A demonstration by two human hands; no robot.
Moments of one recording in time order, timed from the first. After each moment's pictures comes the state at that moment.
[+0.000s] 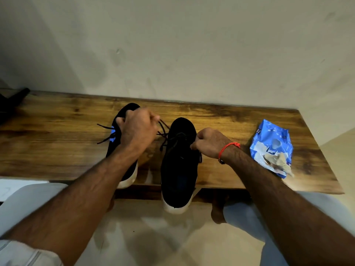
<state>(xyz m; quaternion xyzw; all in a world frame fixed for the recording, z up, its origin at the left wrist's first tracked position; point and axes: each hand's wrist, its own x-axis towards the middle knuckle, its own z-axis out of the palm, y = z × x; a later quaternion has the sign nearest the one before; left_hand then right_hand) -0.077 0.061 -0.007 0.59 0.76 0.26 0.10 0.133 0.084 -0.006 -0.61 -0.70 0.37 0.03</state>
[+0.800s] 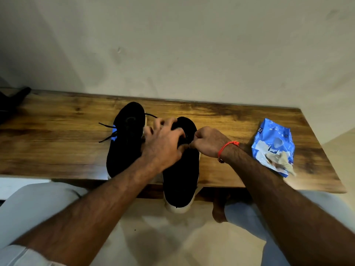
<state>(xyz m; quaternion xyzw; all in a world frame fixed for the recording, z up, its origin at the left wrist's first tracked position) -0.036 0.034 -0.020 0.75 0.66 0.05 0.07 0.123 0.083 -0.006 -0.61 -0.71 0.35 0.02</state>
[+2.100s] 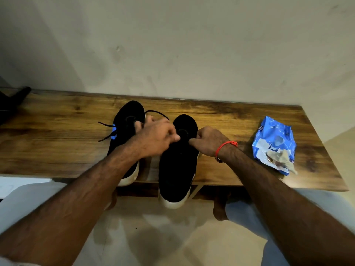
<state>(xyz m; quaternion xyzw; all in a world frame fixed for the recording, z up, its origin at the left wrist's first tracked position) -0.064 0.046 0.009 0.72 0.65 0.06 0.24 0.125 0.079 -0.003 -0.63 -0.69 0.35 0.02</state>
